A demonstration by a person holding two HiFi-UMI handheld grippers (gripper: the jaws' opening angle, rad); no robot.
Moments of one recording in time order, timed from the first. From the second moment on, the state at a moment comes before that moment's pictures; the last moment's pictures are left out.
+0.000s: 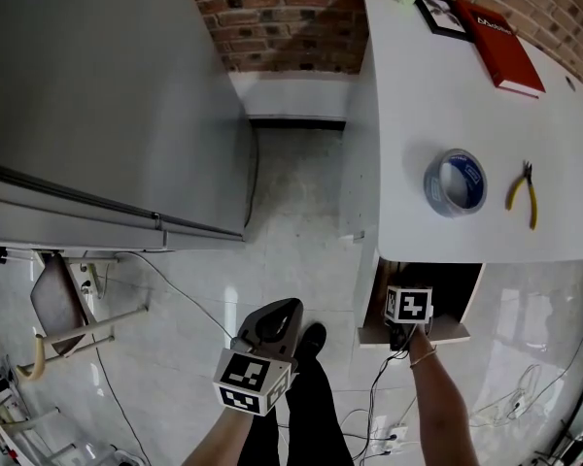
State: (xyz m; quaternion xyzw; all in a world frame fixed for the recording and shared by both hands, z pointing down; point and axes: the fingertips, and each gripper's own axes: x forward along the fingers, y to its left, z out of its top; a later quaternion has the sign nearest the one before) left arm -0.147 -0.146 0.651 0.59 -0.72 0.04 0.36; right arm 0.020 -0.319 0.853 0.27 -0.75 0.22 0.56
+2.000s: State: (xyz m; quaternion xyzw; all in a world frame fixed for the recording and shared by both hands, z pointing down) left arm -0.099 -0.168 0.481 0.78 -0.58 0.08 0.24; right arm 0.049 -0.175 0.450 0.44 -0.85 0.22 0.18
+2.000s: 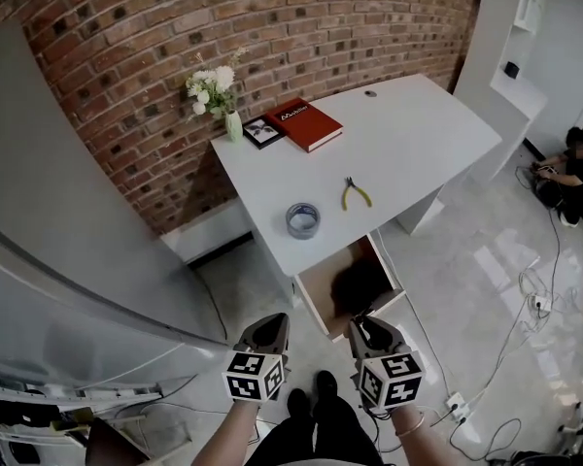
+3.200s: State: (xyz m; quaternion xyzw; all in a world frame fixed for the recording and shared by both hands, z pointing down) left arm -0.083 -0.139 0.447 0.81 -0.54 0.08 0.21; right arm 0.055 -0.120 0.390 0.49 -0.84 0.19 0.12
